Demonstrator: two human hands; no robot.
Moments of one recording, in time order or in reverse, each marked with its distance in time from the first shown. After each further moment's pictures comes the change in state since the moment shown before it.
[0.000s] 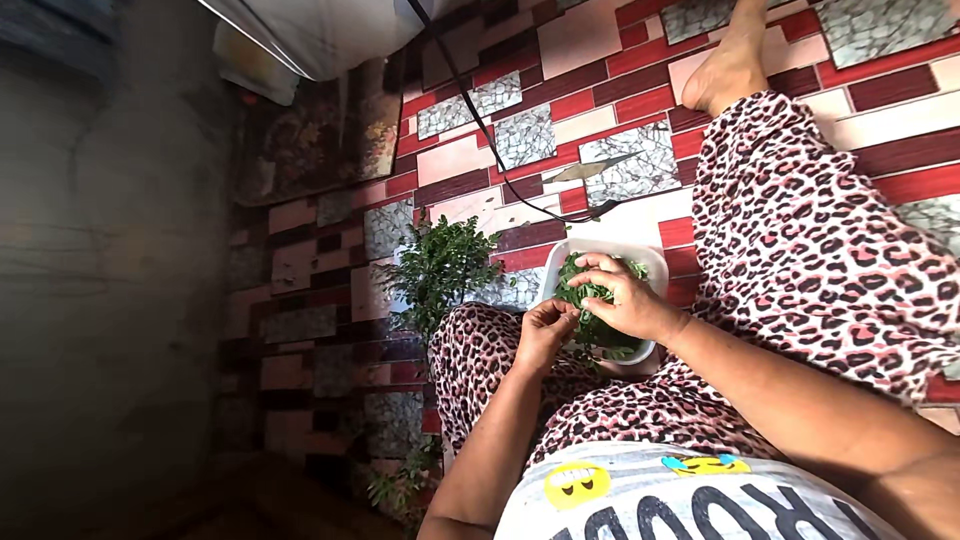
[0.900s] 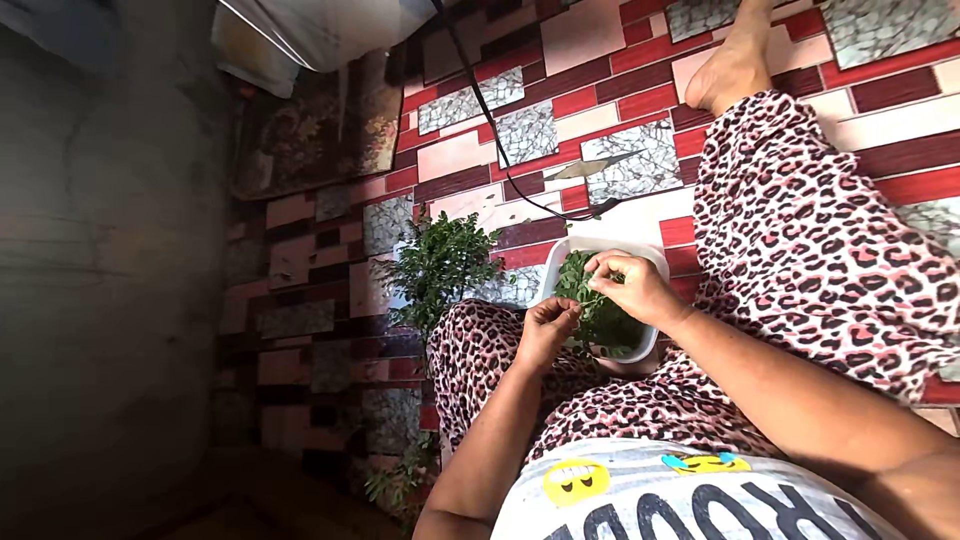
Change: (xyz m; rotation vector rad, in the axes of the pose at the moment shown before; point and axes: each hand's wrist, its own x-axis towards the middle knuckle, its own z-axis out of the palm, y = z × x) left_hand 0.000 0.003 0.003 0.082 0.002 -0.022; right_hand 0.004 0.008 -0.008 0.111 0.116 0.032
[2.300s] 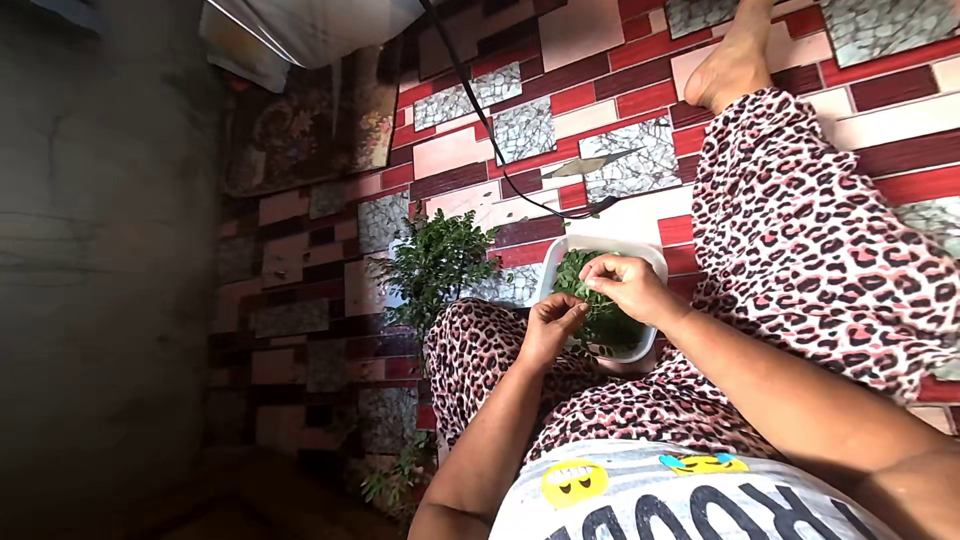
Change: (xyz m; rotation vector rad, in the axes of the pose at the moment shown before) left_hand 0.005 0.000 0.008 0.037 -0.048 0.089; right_hand 0.000 -0.004 0.000 0.145 -0.047 0.134
